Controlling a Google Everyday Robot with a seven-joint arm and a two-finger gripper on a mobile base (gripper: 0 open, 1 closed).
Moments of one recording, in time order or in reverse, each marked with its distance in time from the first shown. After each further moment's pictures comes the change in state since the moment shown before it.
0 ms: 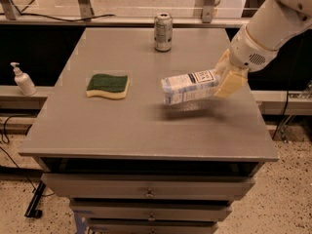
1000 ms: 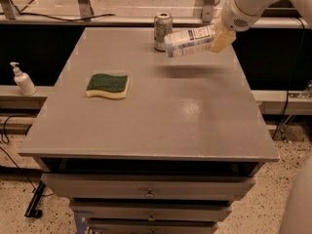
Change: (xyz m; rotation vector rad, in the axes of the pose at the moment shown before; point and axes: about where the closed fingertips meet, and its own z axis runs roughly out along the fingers) arm -0.009 -0.161 -0.021 0.372 0.063 -0.024
